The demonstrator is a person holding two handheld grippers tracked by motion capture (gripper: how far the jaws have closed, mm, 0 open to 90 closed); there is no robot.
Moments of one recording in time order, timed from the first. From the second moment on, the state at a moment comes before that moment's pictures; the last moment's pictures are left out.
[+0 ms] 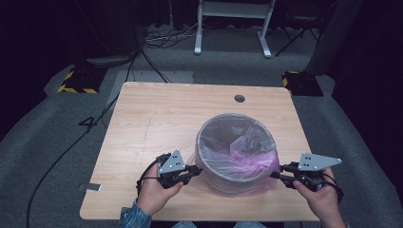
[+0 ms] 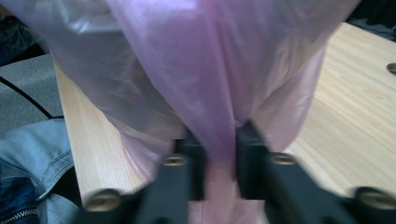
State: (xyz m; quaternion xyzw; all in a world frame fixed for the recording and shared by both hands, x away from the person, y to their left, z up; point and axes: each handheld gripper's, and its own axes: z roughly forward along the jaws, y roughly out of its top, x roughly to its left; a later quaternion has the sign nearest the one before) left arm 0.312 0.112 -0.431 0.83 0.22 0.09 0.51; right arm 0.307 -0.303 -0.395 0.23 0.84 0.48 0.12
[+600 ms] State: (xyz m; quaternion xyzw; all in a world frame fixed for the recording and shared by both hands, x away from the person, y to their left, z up) left arm 0.335 0.115 -0.461 0.83 0.28 0.08 0.48; right arm 0.345 -0.298 -0.452 0.30 0.85 0.44 0.05
